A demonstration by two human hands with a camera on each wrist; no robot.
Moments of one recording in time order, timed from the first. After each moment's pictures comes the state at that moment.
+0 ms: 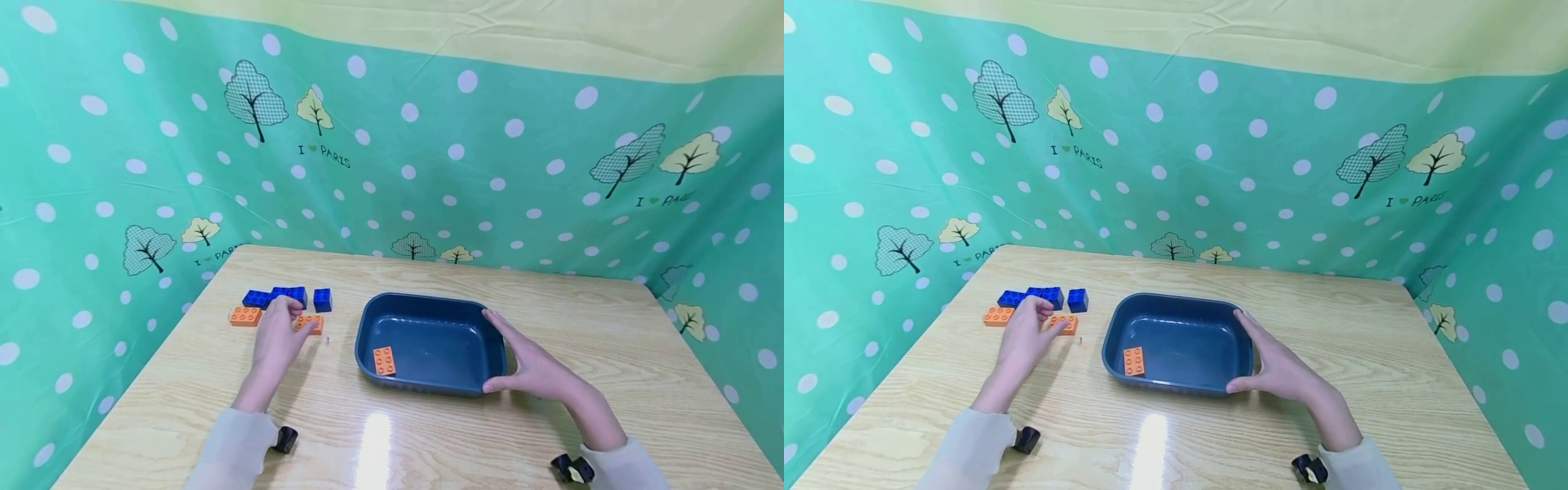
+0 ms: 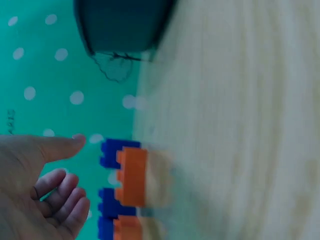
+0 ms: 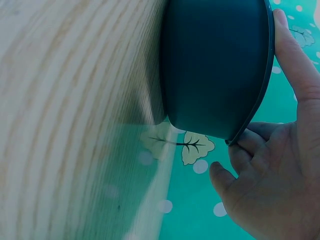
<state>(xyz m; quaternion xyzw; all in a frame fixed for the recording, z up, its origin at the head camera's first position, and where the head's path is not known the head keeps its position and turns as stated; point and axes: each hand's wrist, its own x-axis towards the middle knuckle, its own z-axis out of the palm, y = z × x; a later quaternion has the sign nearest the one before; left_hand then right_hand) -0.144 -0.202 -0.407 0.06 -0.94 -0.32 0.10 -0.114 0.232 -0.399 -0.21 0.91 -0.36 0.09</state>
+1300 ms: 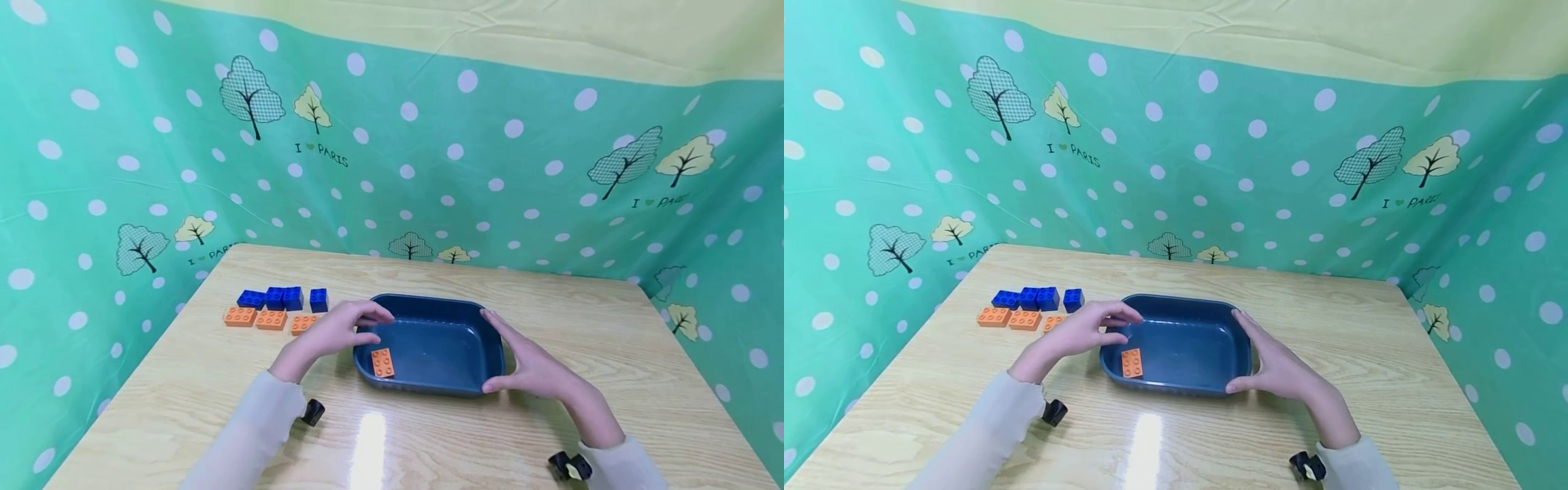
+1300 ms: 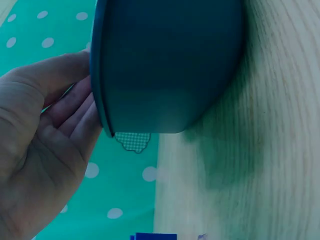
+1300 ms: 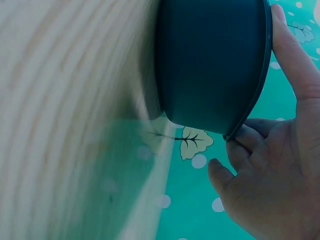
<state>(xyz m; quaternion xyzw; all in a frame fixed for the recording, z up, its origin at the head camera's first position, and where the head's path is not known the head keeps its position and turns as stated) -0.172 -0.137 -0.382 -0.31 -0.85 -0.41 -0.15 -0.115 0.236 -0.397 -0.23 0.91 -0.34 0.08</state>
